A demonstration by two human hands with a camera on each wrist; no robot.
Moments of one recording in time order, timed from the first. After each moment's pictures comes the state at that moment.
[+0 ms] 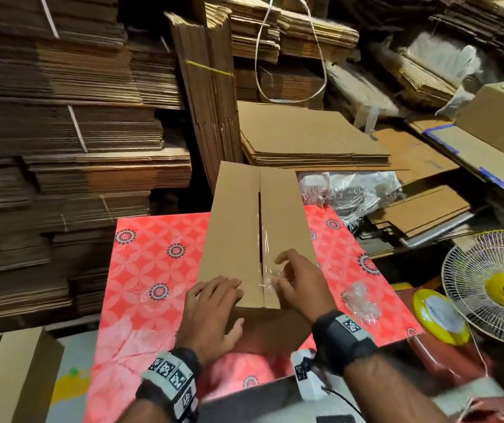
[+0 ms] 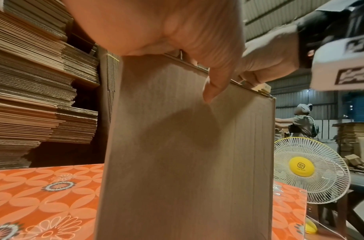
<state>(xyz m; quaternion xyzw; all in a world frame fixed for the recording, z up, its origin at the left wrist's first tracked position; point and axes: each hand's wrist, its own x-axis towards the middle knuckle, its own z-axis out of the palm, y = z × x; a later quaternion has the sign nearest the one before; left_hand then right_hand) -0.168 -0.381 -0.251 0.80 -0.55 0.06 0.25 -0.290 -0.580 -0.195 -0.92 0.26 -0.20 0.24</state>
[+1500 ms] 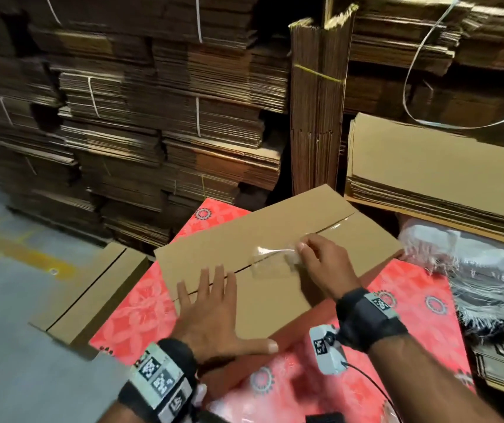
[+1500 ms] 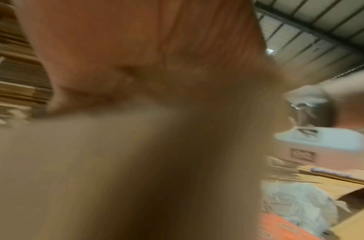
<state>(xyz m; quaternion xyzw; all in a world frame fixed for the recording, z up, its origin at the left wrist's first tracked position) -0.221 -0.475 -0.171 0.96 -0.17 -0.22 0.06 -0.182 -0.730 -0.170 -0.93 0.03 -0.10 0.36</state>
